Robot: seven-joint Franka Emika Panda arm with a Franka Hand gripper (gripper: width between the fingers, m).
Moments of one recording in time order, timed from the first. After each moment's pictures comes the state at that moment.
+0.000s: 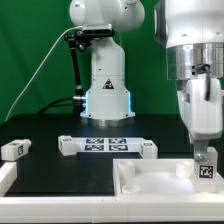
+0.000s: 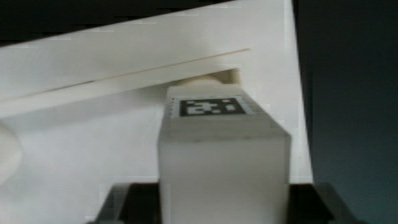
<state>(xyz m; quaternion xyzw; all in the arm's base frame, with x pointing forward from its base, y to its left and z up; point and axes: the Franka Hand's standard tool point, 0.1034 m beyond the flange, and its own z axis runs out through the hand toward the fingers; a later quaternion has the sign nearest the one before) 0.619 0.108 0.078 -0.58 0.81 -0.02 0.06</state>
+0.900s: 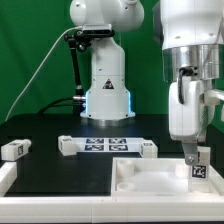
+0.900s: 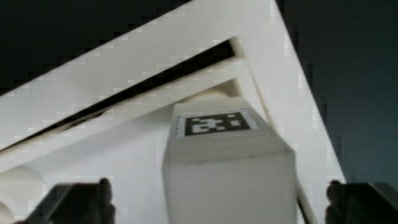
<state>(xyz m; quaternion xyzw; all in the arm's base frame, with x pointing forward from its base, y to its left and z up) 0.616 0.107 0.077 -0.54 0.84 -0.01 0.07</state>
